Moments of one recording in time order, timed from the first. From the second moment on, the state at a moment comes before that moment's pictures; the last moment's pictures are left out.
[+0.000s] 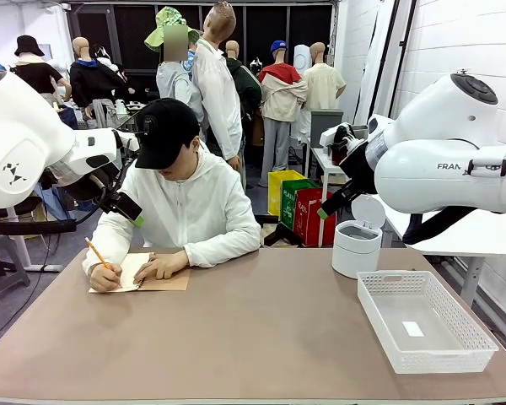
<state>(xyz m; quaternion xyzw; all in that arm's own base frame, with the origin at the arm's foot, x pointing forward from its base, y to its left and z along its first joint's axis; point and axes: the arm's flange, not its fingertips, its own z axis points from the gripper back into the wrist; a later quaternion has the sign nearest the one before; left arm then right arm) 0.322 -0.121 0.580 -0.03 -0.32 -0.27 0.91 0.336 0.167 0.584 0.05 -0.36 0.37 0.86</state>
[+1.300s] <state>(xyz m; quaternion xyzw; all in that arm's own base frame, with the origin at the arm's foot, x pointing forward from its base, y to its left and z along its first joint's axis) 0.322 -0.120 0.580 -0.03 -0.32 -0.27 0.91 0.336 0.167 0.584 0.05 -0.36 0.37 0.86</state>
